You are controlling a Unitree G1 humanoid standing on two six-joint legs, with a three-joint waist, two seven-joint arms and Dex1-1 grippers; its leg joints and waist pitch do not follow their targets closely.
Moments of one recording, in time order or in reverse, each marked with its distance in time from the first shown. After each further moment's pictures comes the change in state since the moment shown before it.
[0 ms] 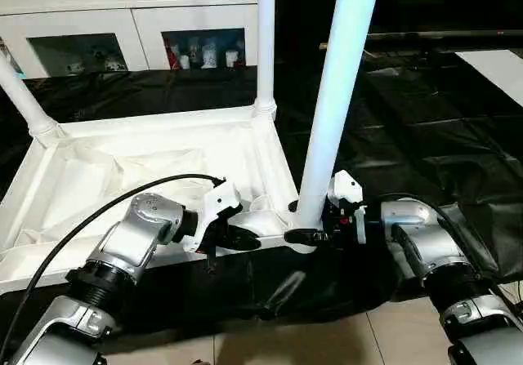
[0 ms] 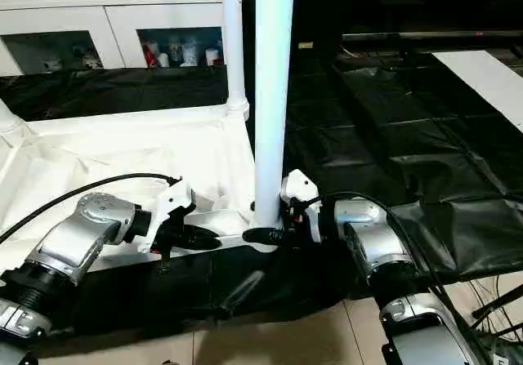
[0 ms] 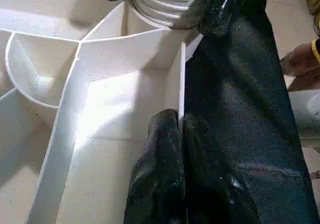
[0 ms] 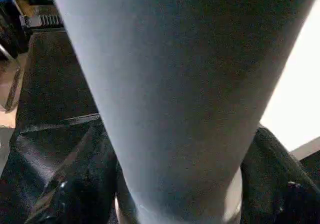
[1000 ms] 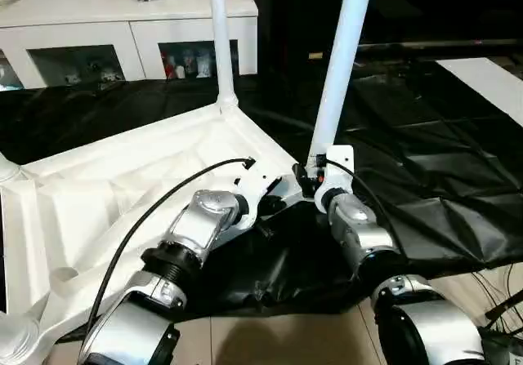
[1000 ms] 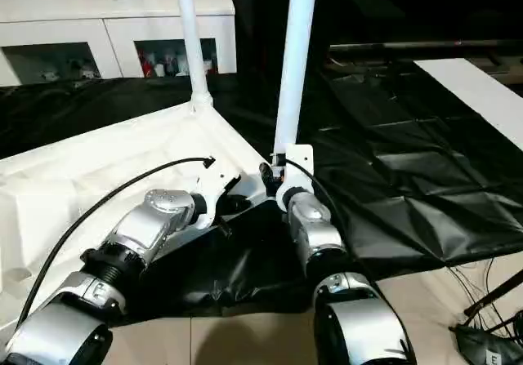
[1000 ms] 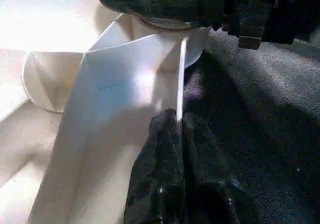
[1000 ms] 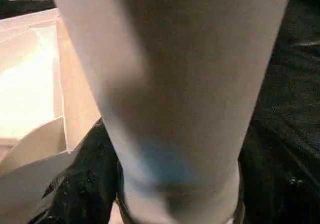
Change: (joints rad) left arm -0.172 -0.334 0.063 0.307 0.113 0.011 0.590; right arm -0.172 0.355 -0.264 0.379 -0.041 -0.050 -1.148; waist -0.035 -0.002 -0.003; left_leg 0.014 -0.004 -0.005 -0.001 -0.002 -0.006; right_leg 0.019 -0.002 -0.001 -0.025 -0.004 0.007
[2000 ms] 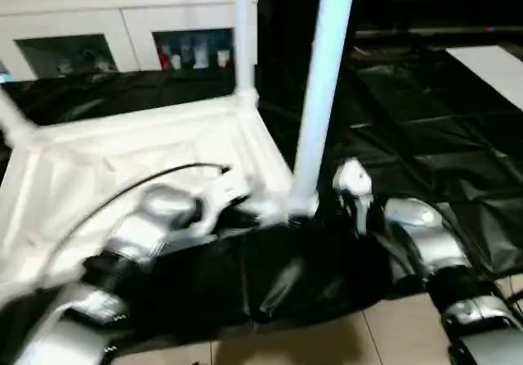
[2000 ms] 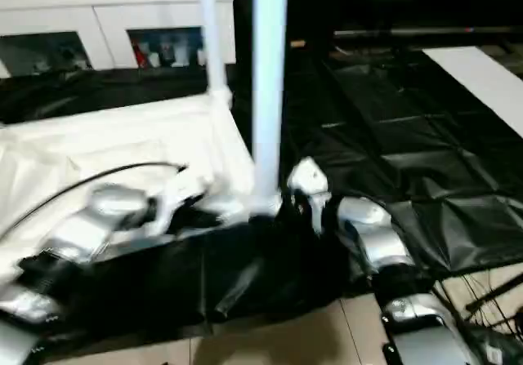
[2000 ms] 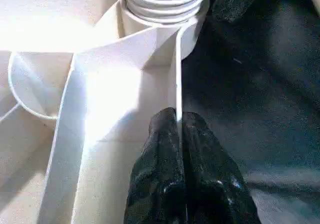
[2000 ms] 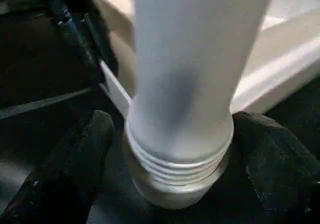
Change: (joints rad) left arm 0.126 0.352 -0.092 -0.250 -0.047 -0.117 -0.549; right arm 0.192 -0.358 0.235 -0.357 0.016 -0.015 1.042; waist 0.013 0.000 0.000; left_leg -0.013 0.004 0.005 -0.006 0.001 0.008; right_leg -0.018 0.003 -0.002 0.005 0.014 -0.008
